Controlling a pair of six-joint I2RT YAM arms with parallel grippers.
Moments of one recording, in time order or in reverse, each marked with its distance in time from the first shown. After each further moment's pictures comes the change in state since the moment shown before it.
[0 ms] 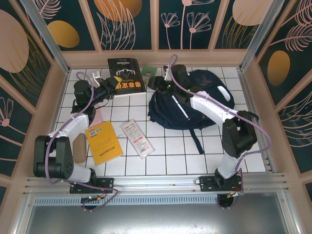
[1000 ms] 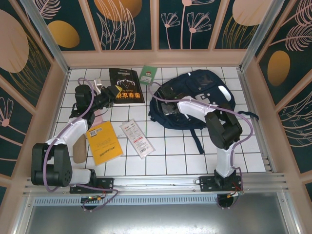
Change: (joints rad) left arm 0.000 -0.071 -0.064 -0.186 -0.014 0.144; right arm 0.082 0.194 -0.042 -0.360 0.644 -0.490
